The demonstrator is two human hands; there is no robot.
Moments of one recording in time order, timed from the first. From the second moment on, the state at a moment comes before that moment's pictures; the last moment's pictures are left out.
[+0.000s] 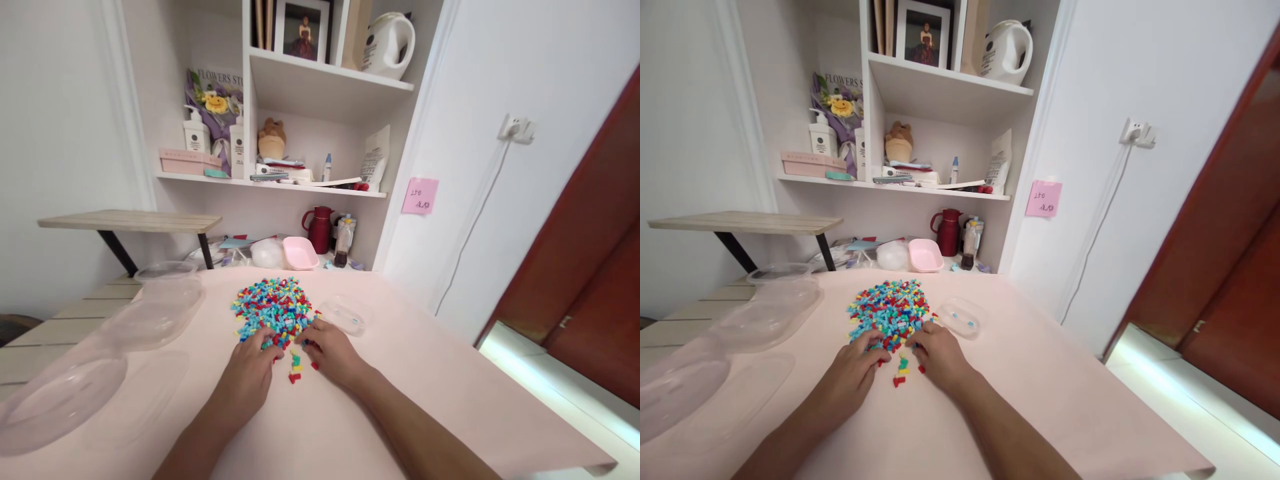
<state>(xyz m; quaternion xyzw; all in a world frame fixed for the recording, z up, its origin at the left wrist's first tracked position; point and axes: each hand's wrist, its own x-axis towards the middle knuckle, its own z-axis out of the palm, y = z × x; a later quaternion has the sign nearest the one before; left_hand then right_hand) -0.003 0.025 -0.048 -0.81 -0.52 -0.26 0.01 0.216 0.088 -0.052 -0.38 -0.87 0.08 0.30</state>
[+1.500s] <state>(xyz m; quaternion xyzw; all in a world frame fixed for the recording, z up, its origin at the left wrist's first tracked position) -0.006 0.027 -0.040 -0.78 -0.54 -0.30 0.06 0.260 0.092 -0.017 -0.47 -0.71 0.01 0.52</state>
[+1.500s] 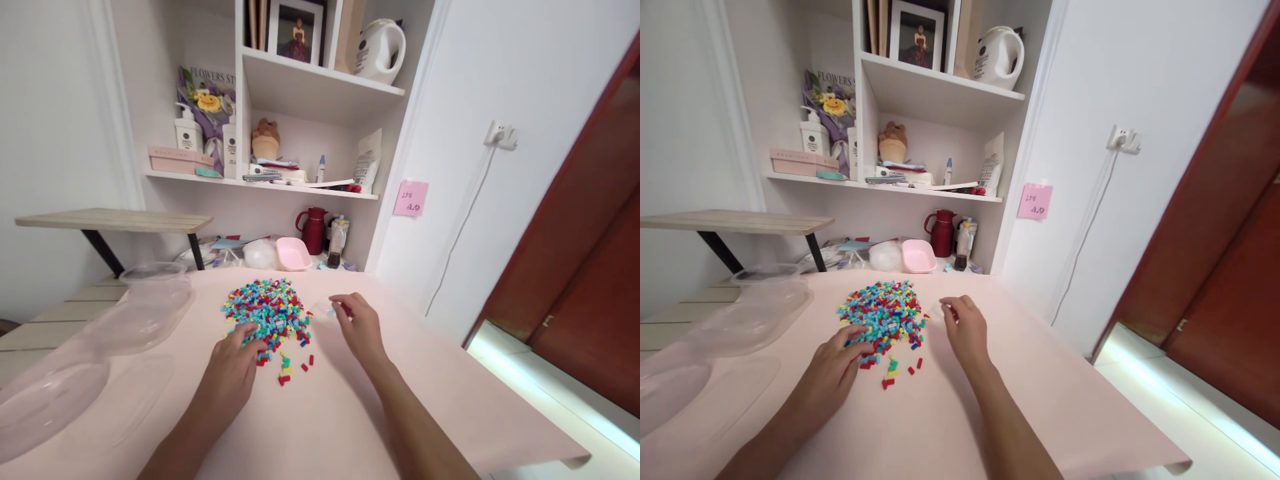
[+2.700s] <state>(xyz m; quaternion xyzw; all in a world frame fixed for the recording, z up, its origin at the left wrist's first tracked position) -0.005 0.018 -0.043 -0.75 -0.64 -0.15 -0.03 0.208 0.082 -0.041 -0.32 -0.88 0.19 0.30</state>
